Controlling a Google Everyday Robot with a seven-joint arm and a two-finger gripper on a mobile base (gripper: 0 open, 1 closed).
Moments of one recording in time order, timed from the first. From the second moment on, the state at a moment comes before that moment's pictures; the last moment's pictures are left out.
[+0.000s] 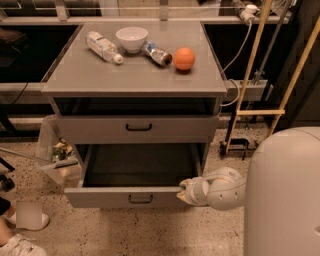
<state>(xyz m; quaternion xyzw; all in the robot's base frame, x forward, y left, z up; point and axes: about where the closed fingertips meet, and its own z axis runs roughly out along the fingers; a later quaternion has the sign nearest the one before) 0.560 -0.097 0.436 -0.52 0.80 0.06 0.29</state>
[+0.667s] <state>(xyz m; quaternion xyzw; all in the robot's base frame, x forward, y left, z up) 0.547 -0.094 0.436 -0.52 0.80 0.07 0.29</state>
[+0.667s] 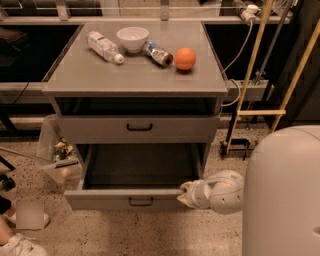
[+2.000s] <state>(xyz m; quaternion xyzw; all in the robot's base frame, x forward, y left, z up) 0.514 -0.098 0.437 -0.50 0.81 0.10 0.30</state>
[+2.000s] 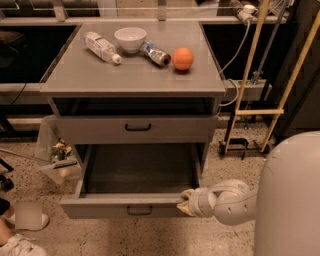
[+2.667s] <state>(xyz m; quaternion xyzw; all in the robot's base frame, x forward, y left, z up) 0.510 -0.102 0.440 -0.49 0.81 0.10 0.30</state>
